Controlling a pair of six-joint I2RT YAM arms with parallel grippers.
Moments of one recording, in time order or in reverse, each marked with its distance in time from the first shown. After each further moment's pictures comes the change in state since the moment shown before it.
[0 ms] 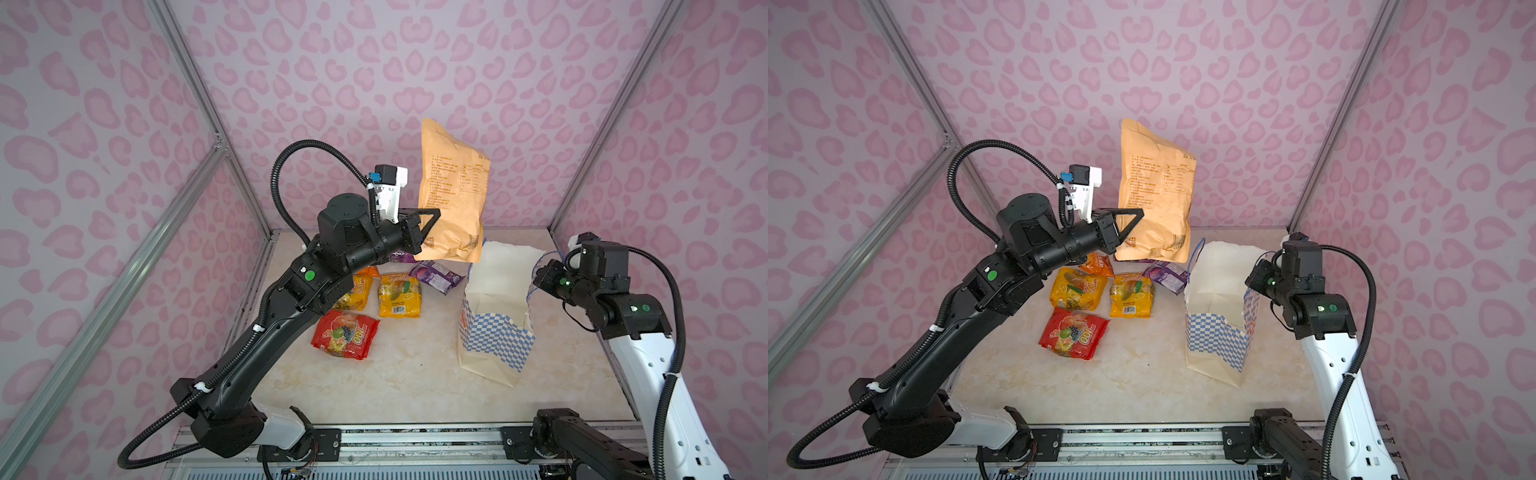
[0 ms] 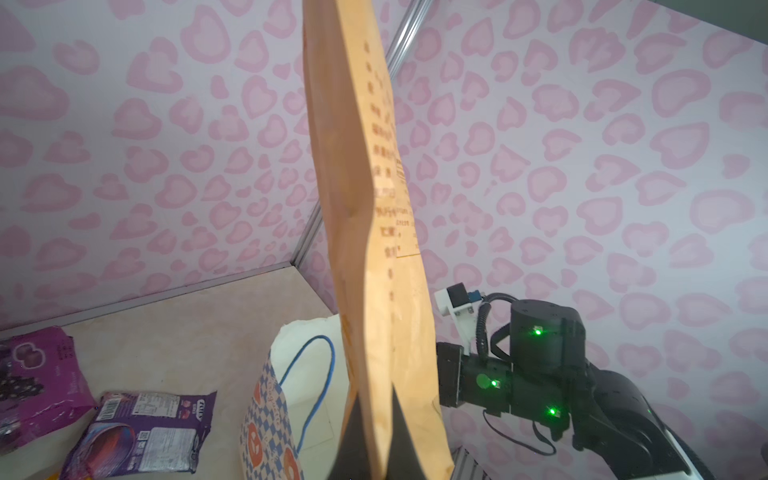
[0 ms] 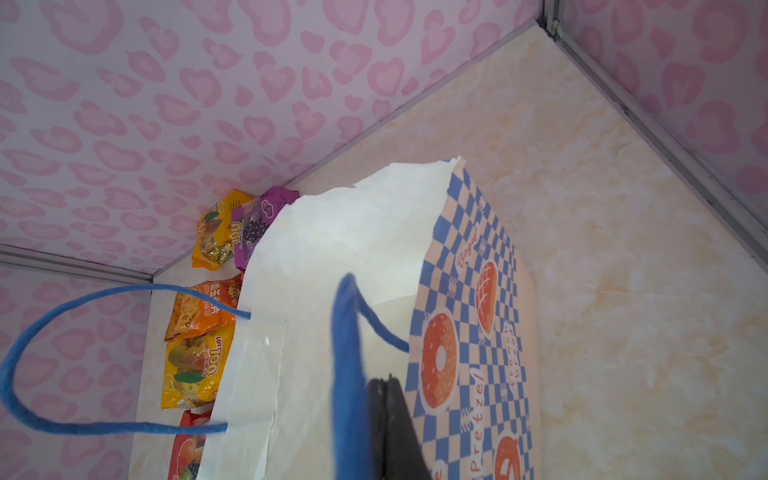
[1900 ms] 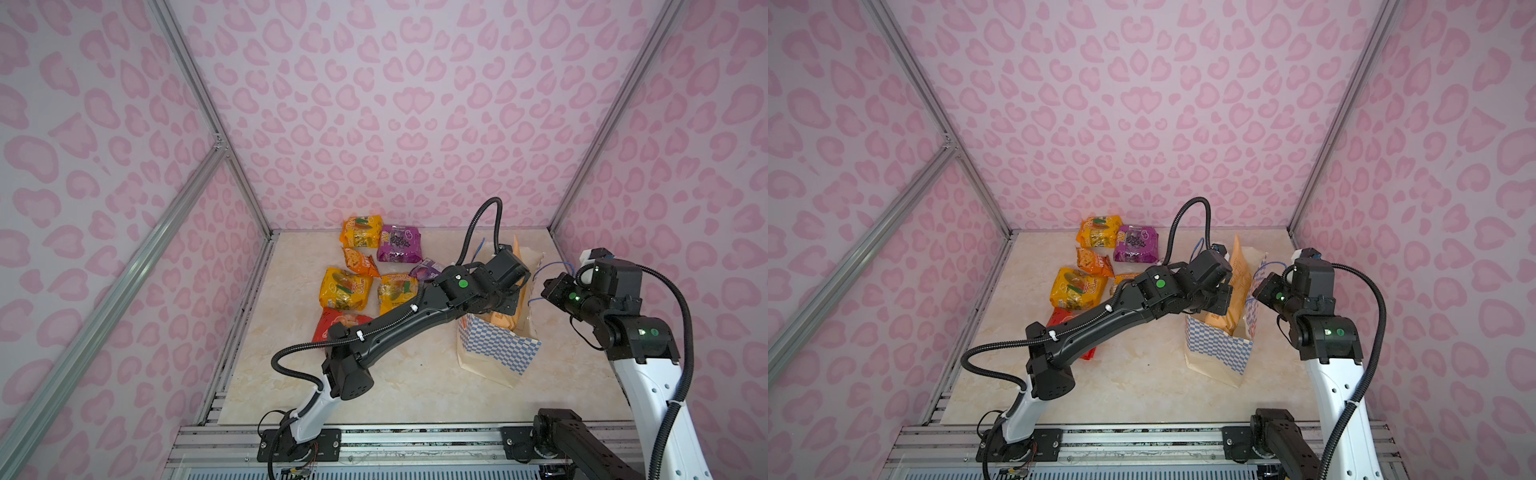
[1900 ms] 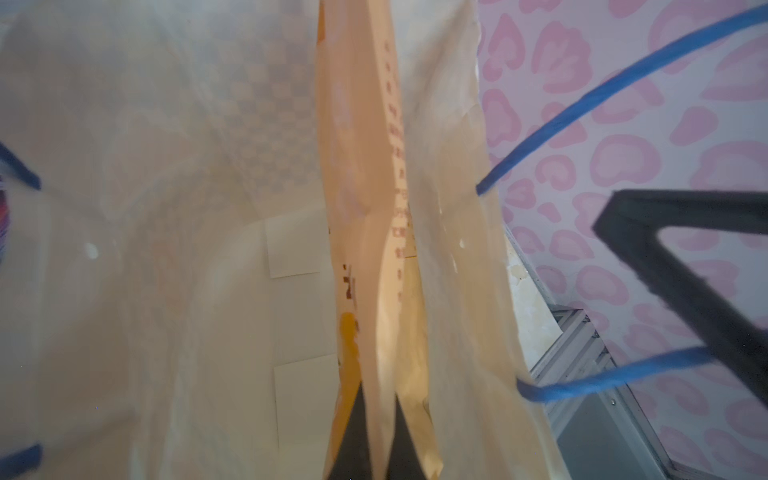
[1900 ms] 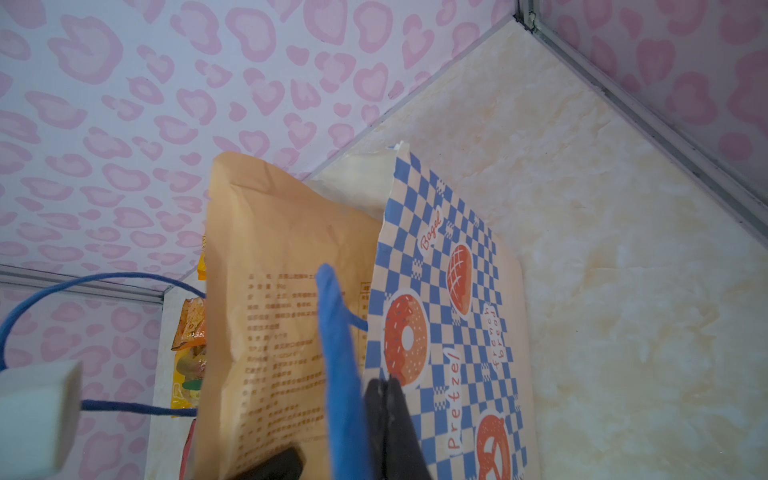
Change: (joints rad) left arm -0.353 0.769 0.593 -0.586 -0.339 -0.109; right arm -0.081 -0.130 -0.119 0.023 -0.050 0.026
